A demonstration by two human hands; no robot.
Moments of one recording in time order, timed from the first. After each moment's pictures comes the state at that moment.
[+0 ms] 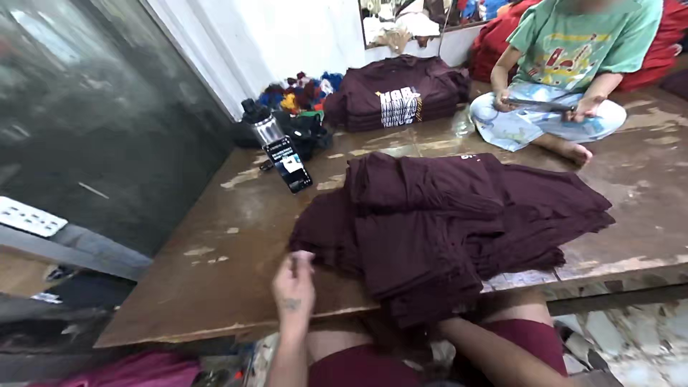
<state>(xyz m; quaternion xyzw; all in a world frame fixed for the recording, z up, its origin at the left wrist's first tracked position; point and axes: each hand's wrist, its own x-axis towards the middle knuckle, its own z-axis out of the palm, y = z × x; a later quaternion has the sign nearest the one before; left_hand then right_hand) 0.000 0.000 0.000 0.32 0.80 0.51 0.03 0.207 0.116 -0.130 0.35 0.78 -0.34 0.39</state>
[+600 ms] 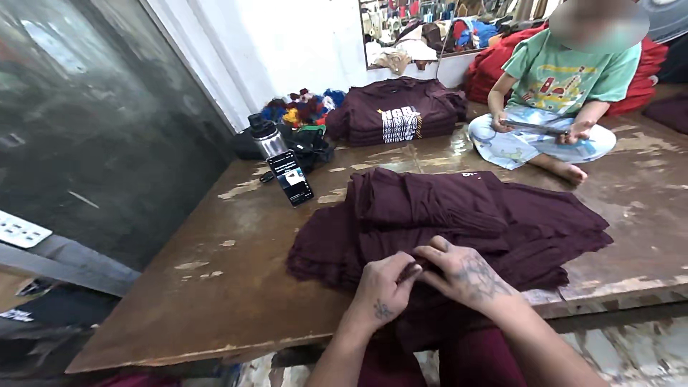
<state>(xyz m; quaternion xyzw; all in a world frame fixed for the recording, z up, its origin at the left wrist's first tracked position) 0.061 0.069 0.013 0.68 0.59 0.43 0.04 0.221 0.180 0.008 0.15 0.92 -0.14 -0.34</state>
